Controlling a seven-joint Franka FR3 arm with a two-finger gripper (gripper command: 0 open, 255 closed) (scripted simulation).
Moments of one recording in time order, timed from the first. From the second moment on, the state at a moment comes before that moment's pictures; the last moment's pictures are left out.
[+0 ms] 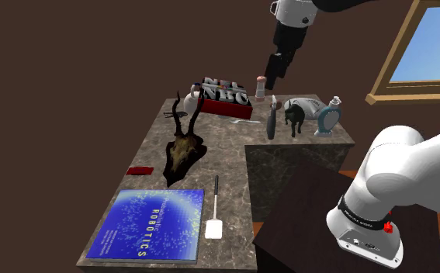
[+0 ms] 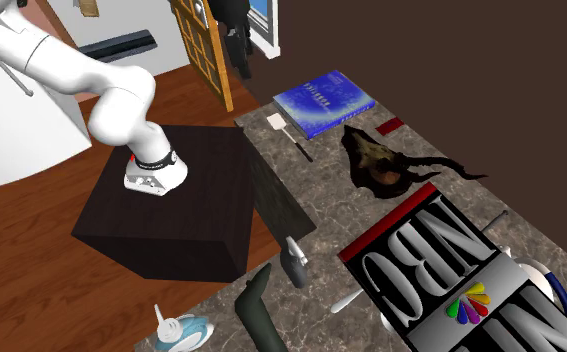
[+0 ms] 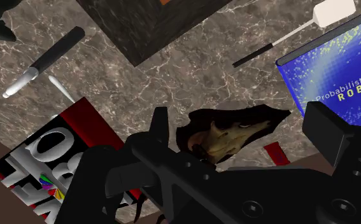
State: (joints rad) arm -0.02 -0.78 0.01 -2.32 -0.01 1.71 -0.07
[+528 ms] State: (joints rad) arm -0.08 -0.54 -0.05 -2.21 0.00 1.74 -0.04
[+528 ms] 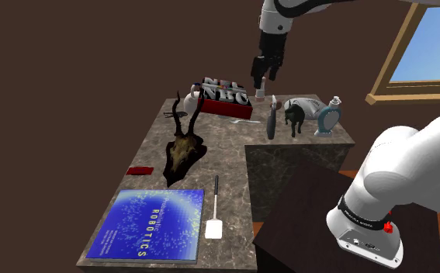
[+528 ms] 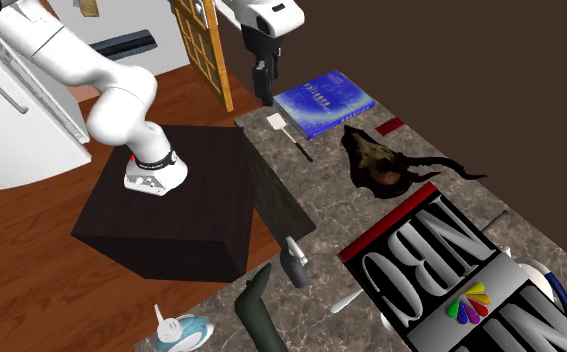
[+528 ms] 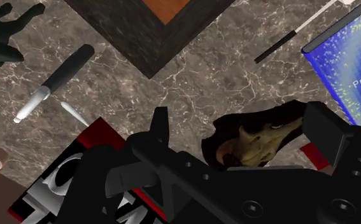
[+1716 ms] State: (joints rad) arm -0.23 0.17 -0.24 -1.74 0.13 1.67 0.01
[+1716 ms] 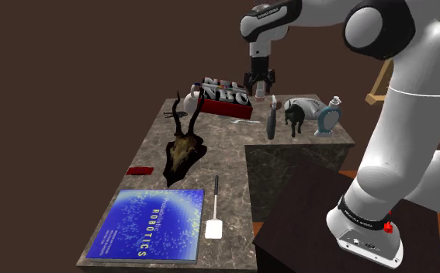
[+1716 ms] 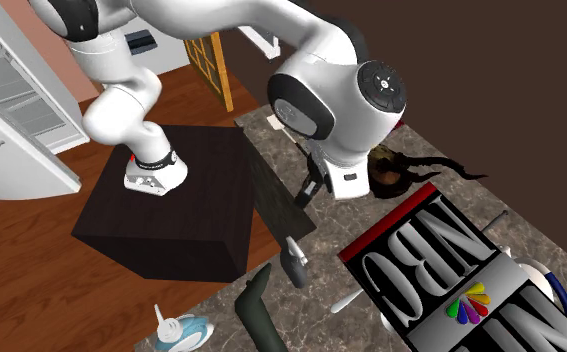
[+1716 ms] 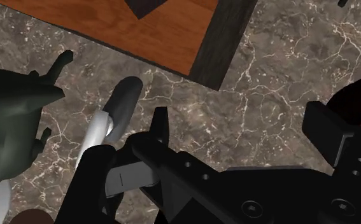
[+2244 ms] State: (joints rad) arm -0.34 0.48 -0.28 -1.50 0.22 1.58 0.05
